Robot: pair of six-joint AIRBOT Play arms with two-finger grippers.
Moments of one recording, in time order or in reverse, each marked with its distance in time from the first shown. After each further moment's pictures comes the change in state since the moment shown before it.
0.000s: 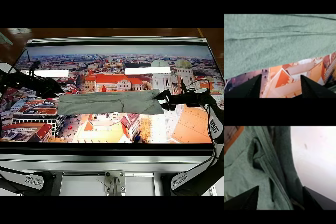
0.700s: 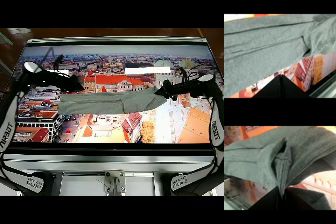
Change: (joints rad) left arm -0.256 -0.047 0.000 -0.179 0.200 0.057; right arm 0.058 0.142 0.124 0.004 0.162 -0.018
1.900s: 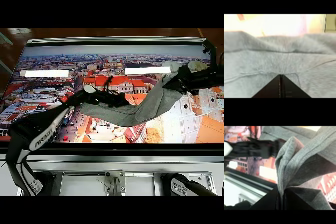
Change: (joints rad) left arm -0.401 -0.209 0.000 -0.422 0.314 0.093; right arm 0.076 0.504 0.011 -0.097 0.250 0.245
